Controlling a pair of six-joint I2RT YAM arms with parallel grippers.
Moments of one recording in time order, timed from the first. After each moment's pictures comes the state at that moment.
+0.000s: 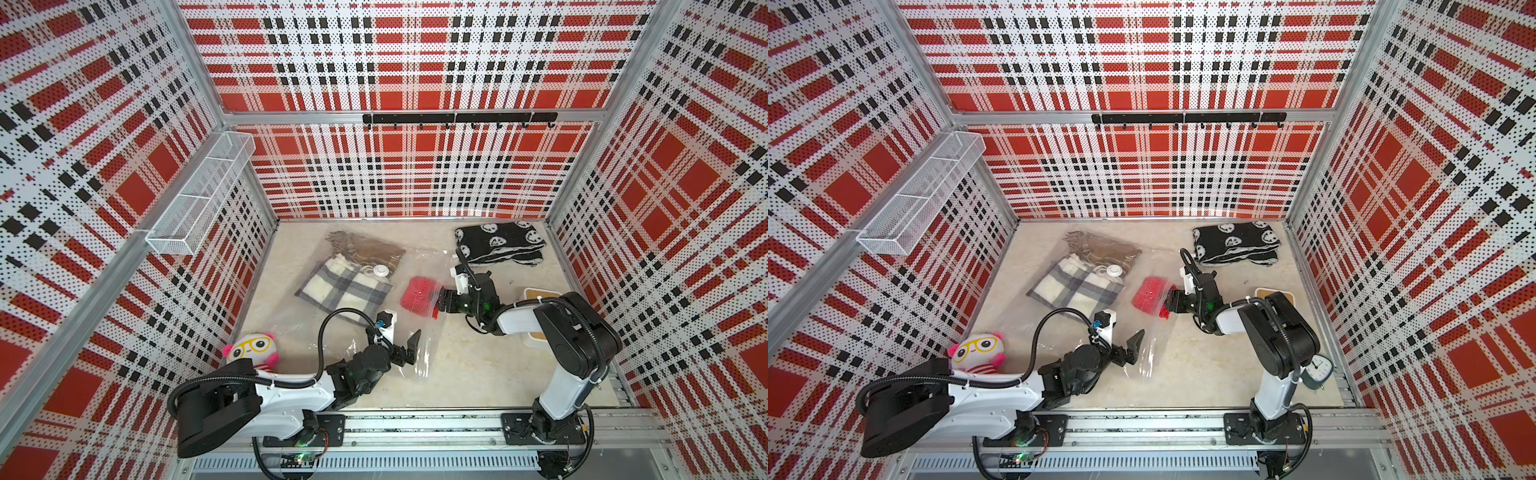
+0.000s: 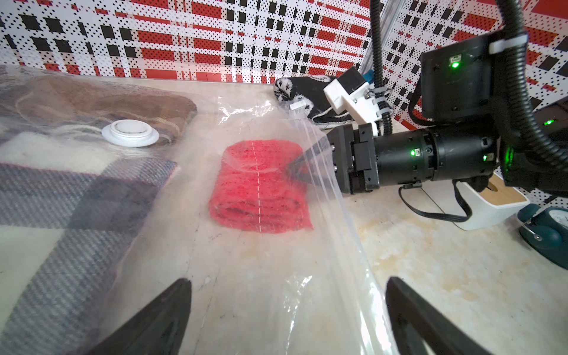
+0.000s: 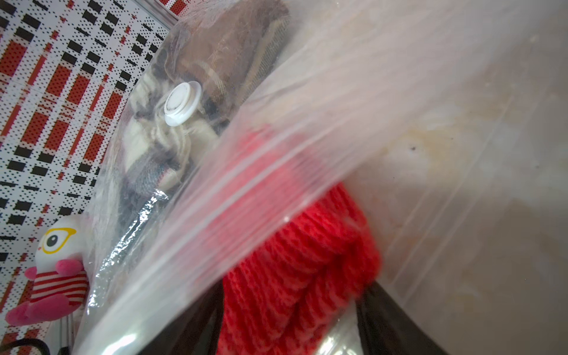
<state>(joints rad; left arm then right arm) -1.11 1.22 0.25 0.68 -0.55 -0.39 0.44 1.78 0.69 0.53 -0.38 0.53</state>
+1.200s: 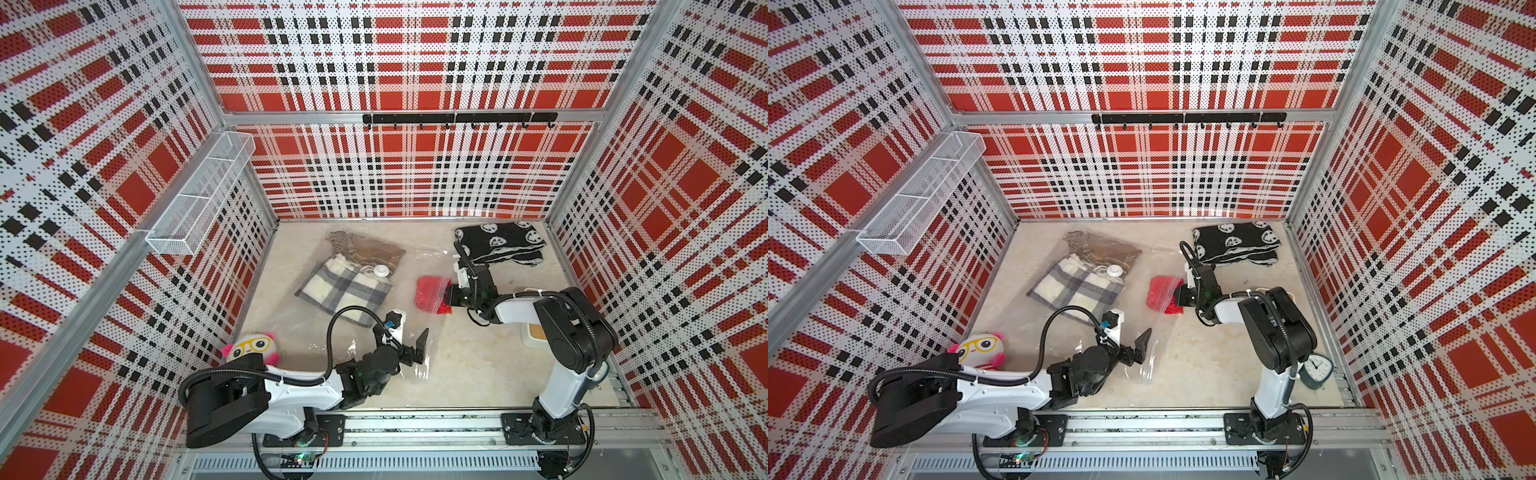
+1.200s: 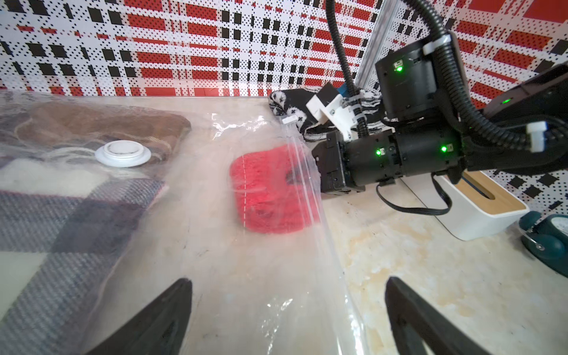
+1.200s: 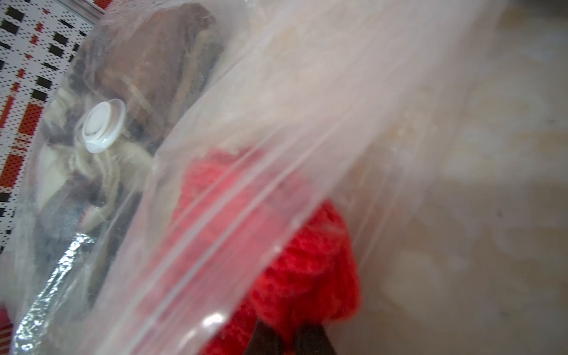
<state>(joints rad) -1.18 1.28 0.33 0.68 -0.65 -0.36 0.39 1.80 0.81 0.29 -0.26 0.47</state>
